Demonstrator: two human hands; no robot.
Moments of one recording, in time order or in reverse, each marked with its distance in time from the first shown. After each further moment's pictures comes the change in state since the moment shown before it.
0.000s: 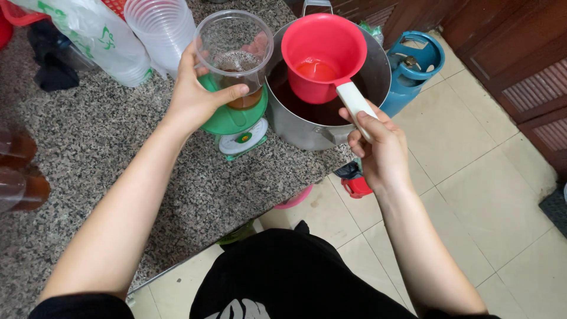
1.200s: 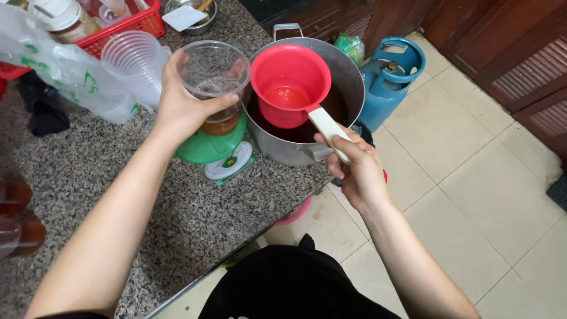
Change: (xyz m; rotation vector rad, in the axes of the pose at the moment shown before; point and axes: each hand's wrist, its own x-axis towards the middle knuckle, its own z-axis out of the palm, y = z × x) left_hand 0.038 0.018 0.013 0.188 0.016 0.113; right_hand -0.002 0.009 -0.014 0.101 0.003 0.085
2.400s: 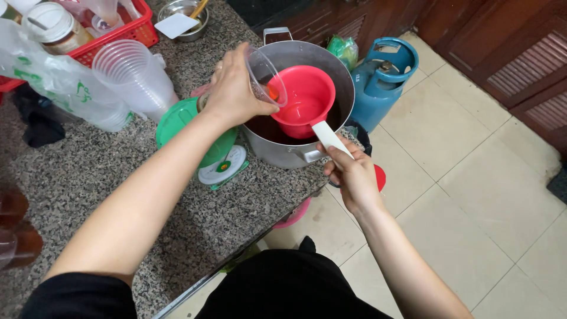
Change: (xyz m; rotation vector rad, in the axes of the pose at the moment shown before) left_hand 0.050 0.038 0.087 0.338 -0.189 0.141; right_hand 0.007 0.023 -0.030 -0.040 0.069 -0.001
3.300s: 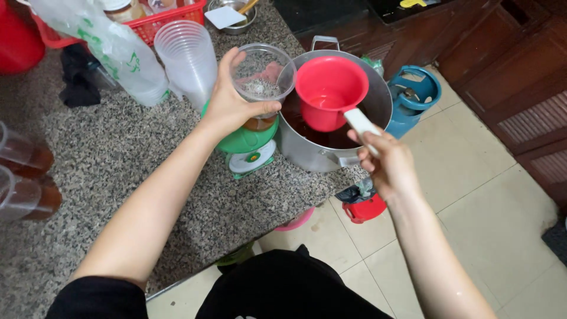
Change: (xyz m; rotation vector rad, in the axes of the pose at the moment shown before) left_hand -0.077 -0.070 -0.033 -0.523 0.285 -0.016; right_hand 0.019 -0.036 0.025 -0.111 -0.071 -0.015
